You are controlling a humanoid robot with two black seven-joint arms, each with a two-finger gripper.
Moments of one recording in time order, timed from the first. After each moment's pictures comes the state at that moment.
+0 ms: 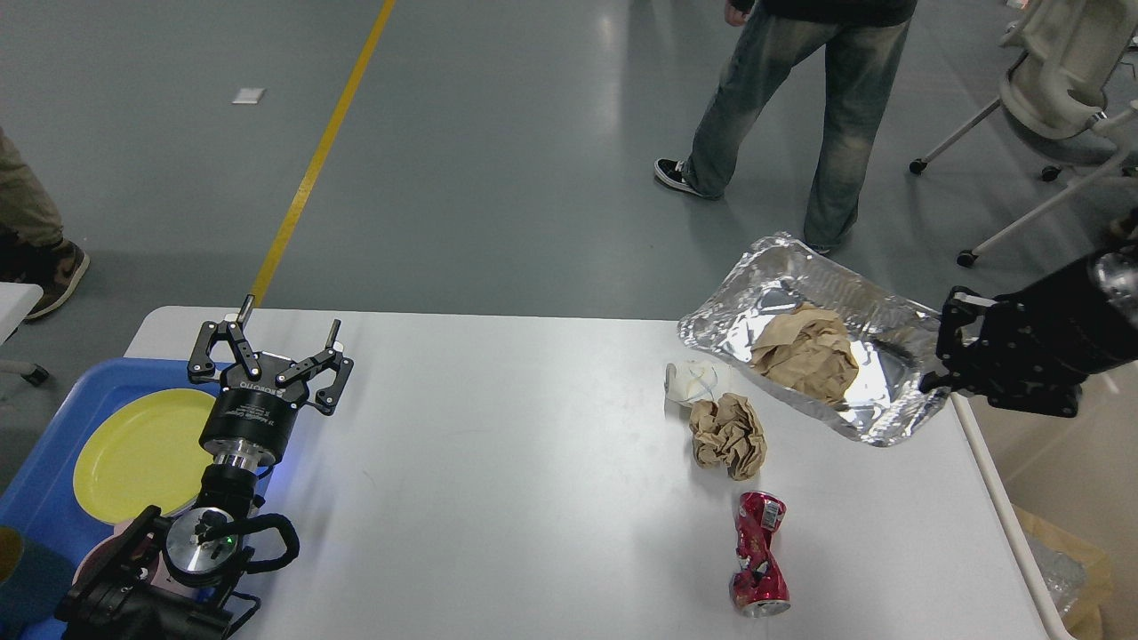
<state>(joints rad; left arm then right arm) -0.29 0.12 -1.31 -0.81 -0.04 -0.57 -0.16 2.09 -0.69 -1.48 1.36 0.27 0.72 -0.05</state>
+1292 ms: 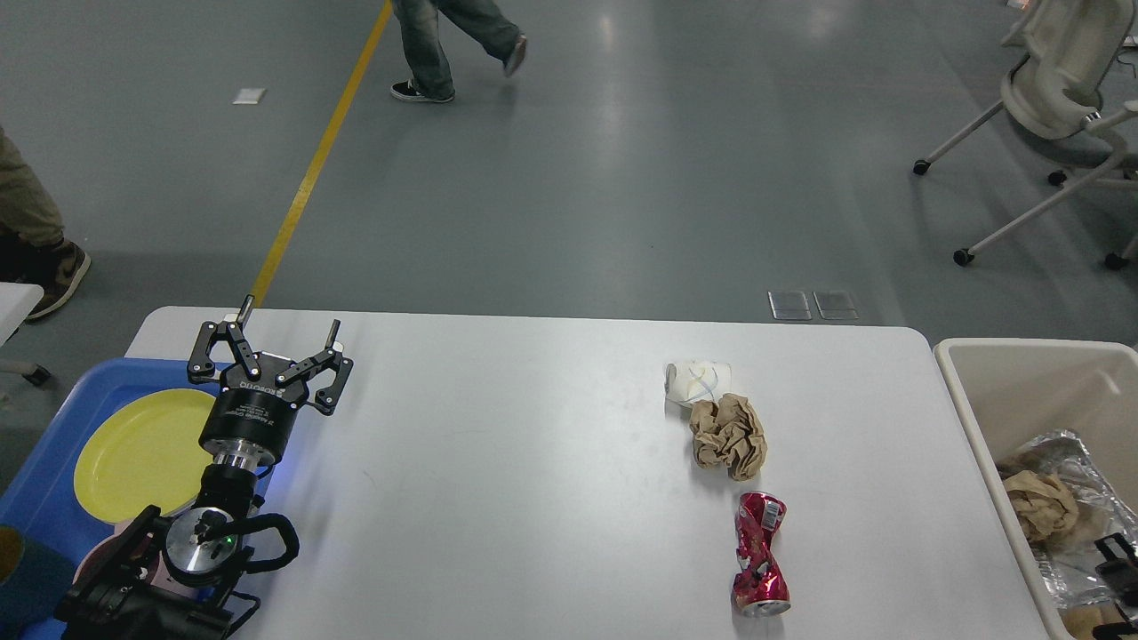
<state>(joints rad) -0.29 0.12 -1.31 -0.81 -0.04 -0.57 -0.16 0.49 -0.40 -0.65 0.07 0.24 -0.03 -0.18</state>
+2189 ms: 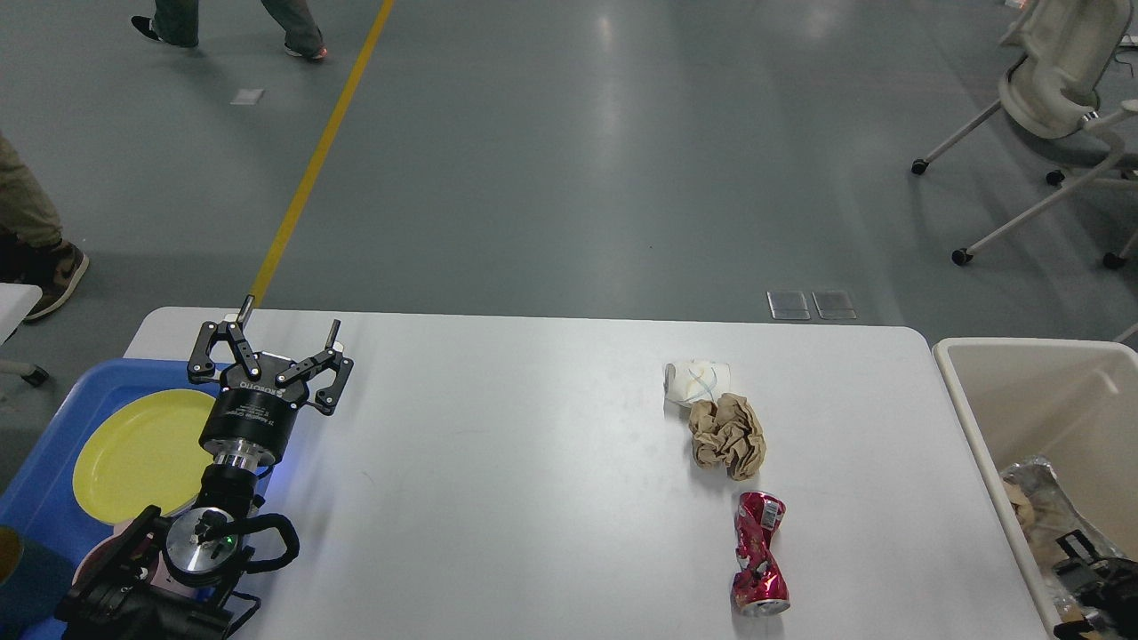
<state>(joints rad) -0.29 0.12 -1.31 -0.81 -0.04 -0.57 -0.16 0.50 -0.34 -0.71 0.07 0.24 -0.09 -0.21</state>
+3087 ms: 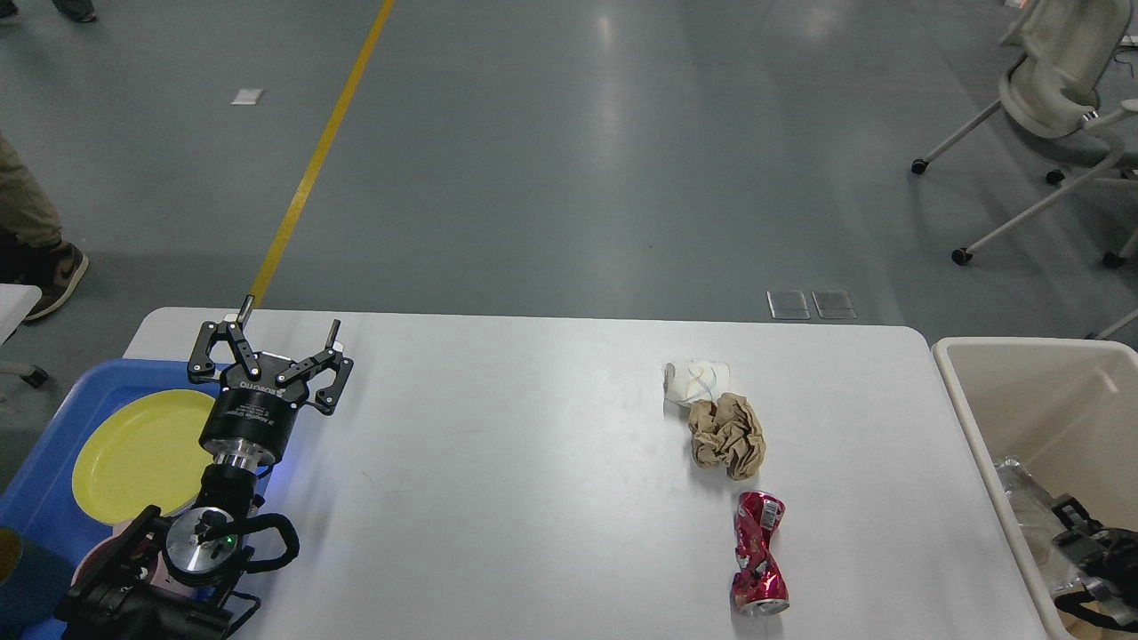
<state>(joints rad) -0.29 0.12 -1.31 -0.81 -0.04 -0.57 -0.16 0.60 -0.39 -0.71 0.19 0.19 -0.09 -0.22</state>
